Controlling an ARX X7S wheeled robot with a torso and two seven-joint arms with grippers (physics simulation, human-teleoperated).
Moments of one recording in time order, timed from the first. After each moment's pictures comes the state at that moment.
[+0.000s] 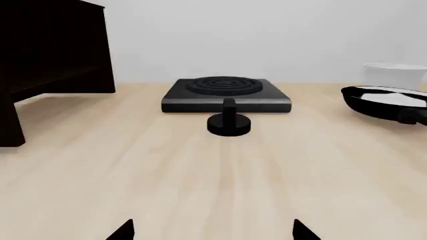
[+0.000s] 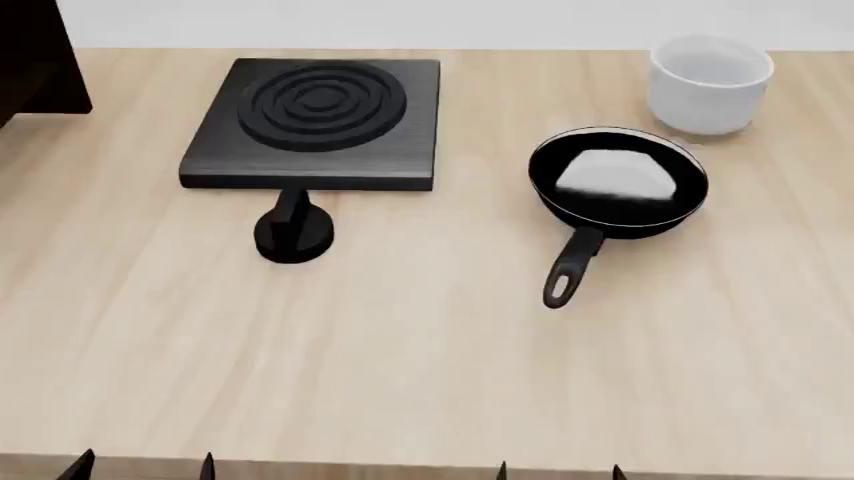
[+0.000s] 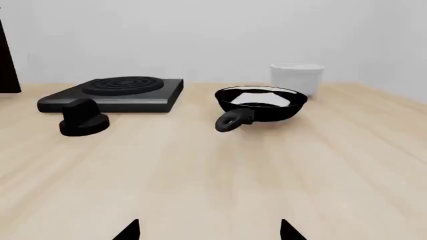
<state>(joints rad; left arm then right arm) 0.00 0.00 0.00 0.00 0.00 0.00 0.00 0.00 0.00 0.00 0.00 0.00 0.00 0.00</state>
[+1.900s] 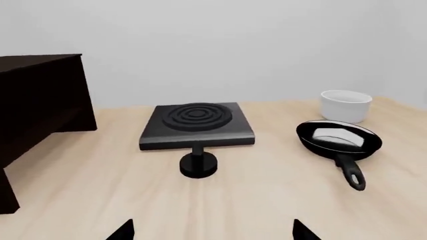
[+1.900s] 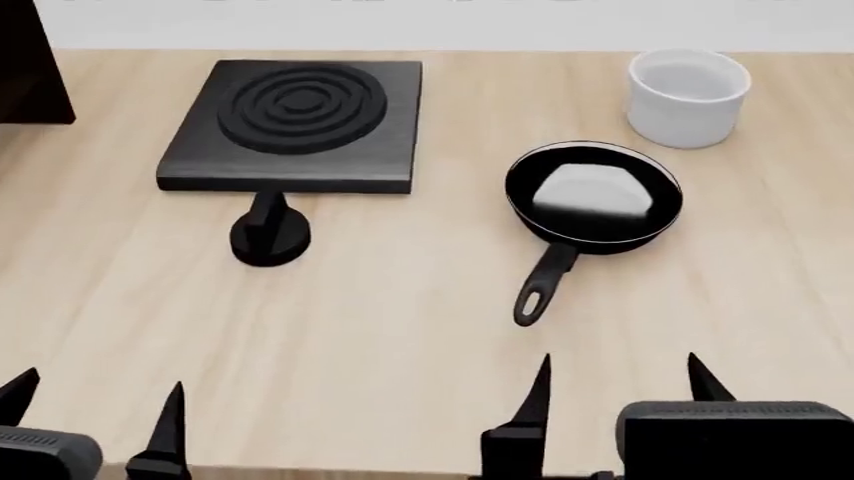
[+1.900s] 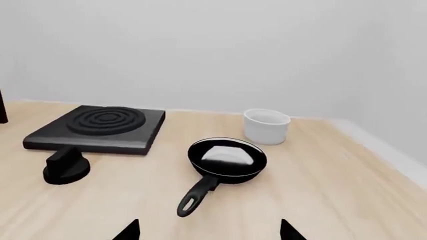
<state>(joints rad) -0.14 -0.15 0.06 0.95 -0.29 -1.10 -0.22 0.21 0.22 0.01 -0.92 0.32 1.12 0.26</state>
